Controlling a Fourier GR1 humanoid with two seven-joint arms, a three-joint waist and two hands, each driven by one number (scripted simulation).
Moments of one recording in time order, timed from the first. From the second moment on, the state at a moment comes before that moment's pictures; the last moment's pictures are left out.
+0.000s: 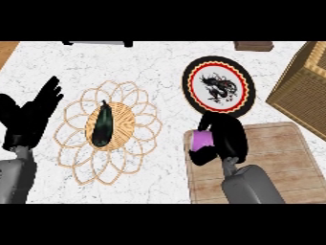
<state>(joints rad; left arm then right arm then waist) -0.24 0.25 0.15 -1.38 0.04 -0.08 0.23 -0.27 -0.04 0.35 -1.43 0.95 -0.02 0.62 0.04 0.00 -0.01</state>
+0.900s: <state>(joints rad) -0.21 0.26 0.18 -1.39 0.05 -0.08 0.23 -0.67 0.00 0.54 -1.65 1.02 -0.37 1.07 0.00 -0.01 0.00</state>
